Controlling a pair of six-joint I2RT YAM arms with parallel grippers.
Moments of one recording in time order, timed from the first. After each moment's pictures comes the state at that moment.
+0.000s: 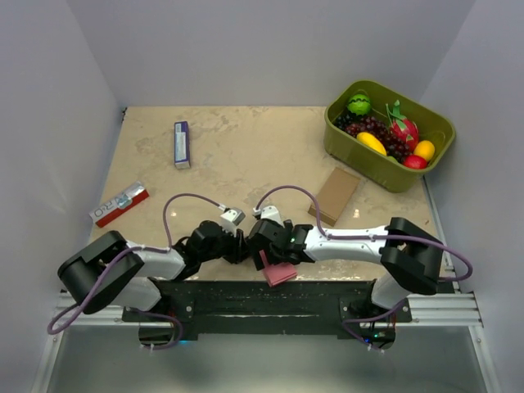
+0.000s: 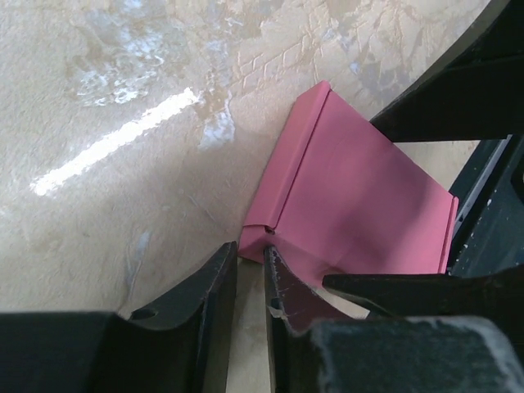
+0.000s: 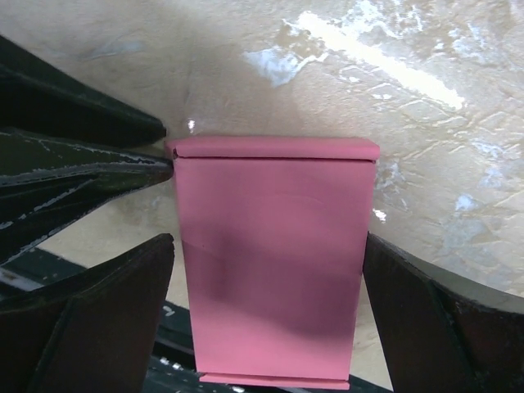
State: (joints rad) left arm -0.78 1.36 0.20 0.63 0.22 -0.47; right arm 1.16 1.58 0.90 -0.41 0.32 0.68
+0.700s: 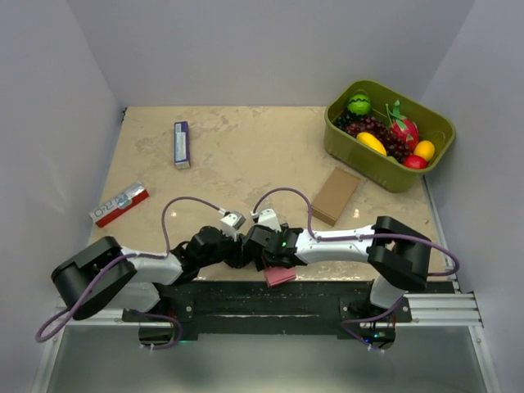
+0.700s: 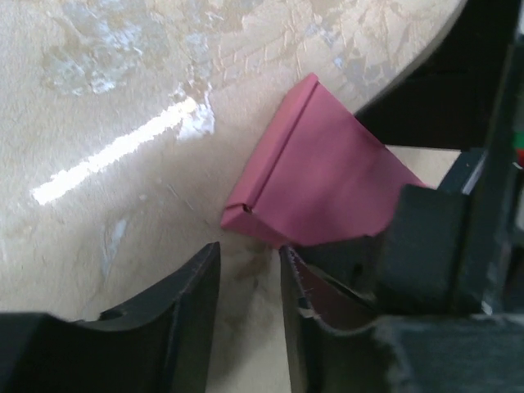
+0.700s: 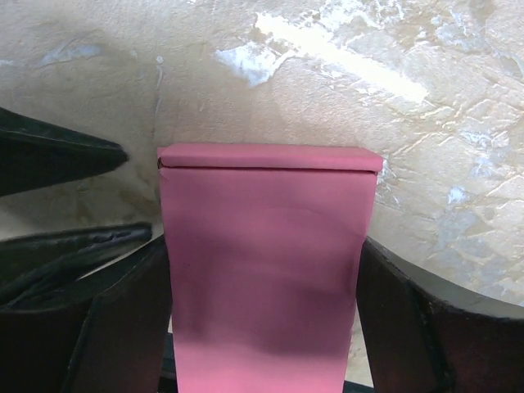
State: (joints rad) left arm -0.85 1.33 0.18 0.66 0.16 -0.49; right arm 1.21 1.67 0.93 -0.46 0.43 0.74
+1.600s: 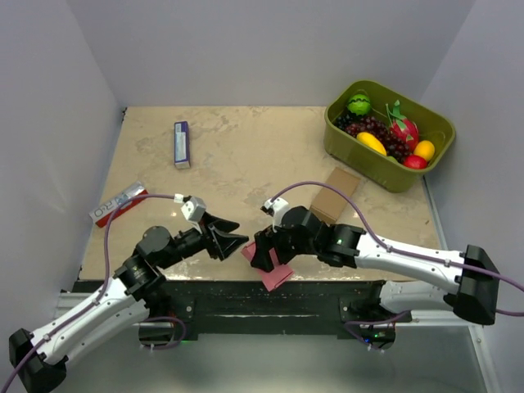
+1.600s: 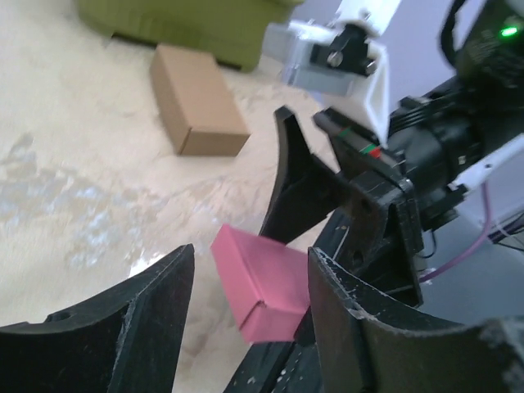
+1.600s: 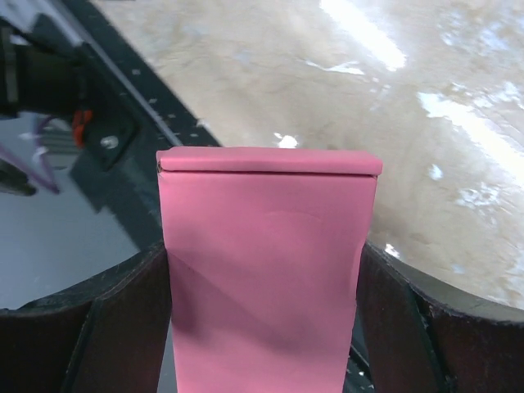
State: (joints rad) left arm -0.78 0.48 0.32 0.13 0.24 -0.46; right arm 1.12 1.19 0.82 -0.34 -0.02 0.54
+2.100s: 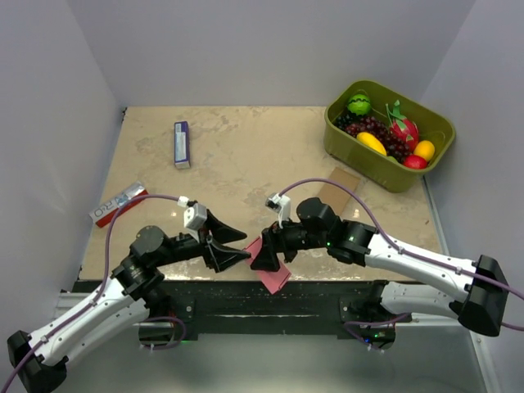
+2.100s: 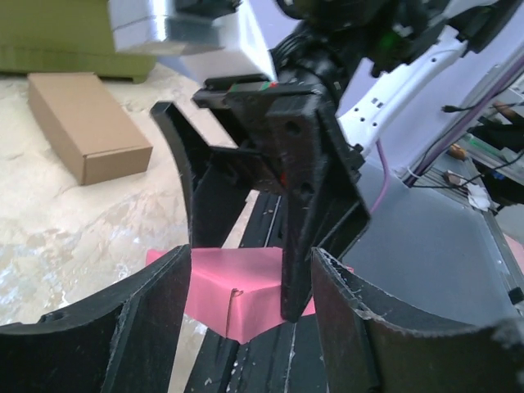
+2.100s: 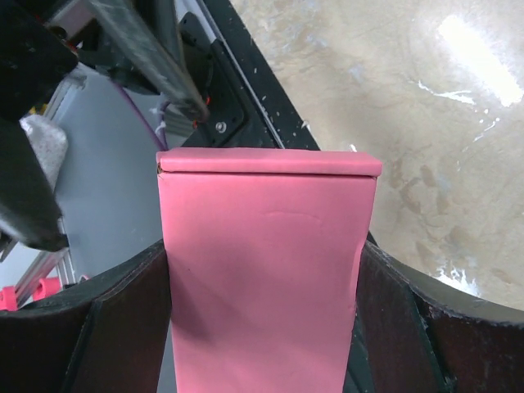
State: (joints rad) left arm -0.77 0.47 0.37 0.18 0.53 -0.44; right arm 1.02 1.09 0.79 -0.24 -0.36 0.53
